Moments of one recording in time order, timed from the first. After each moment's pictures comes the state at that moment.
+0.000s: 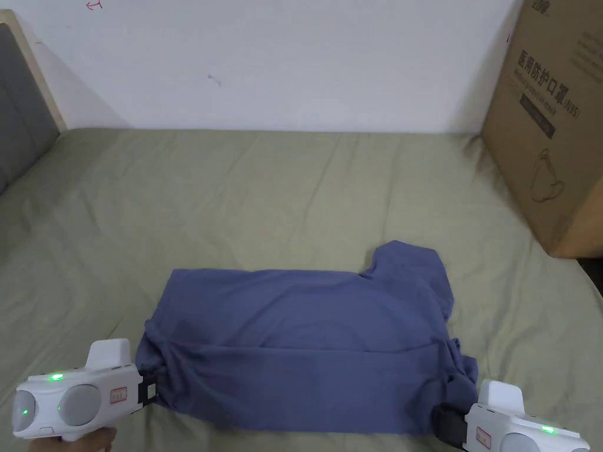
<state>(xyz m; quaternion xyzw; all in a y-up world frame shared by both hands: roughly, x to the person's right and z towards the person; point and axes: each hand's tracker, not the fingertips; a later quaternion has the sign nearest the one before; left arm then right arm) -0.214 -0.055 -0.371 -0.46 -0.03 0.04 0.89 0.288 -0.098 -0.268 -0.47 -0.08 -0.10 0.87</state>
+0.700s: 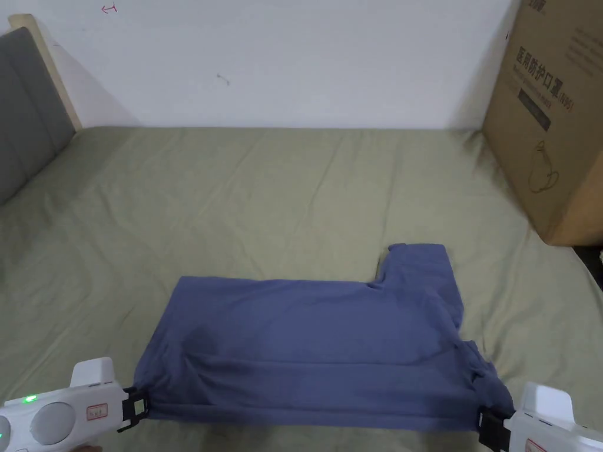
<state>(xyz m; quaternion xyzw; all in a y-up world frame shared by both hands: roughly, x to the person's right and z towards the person) -0.248 -0.059 -0.302 -0.48 -0.03 0.11 0.87 0.302 -0.042 -0.175 -0.43 -0.04 -0.14 0.89</state>
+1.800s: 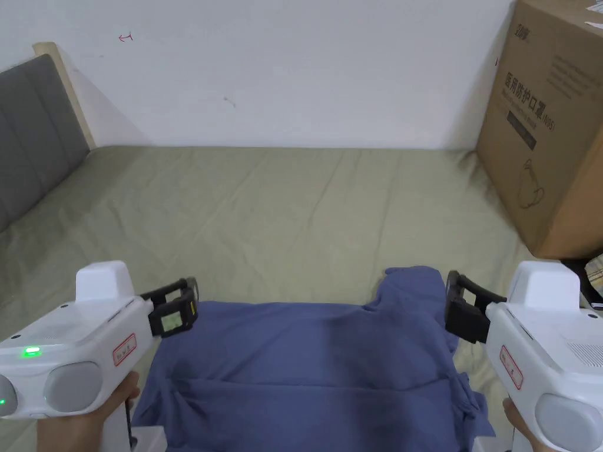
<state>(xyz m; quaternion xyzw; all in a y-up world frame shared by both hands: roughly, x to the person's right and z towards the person) -0.153 0.122 -0.236 -0.19 -0.04 0.05 0.98 0.241 0.126 -0.169 -0.14 -0.06 -0.02 0.99</state>
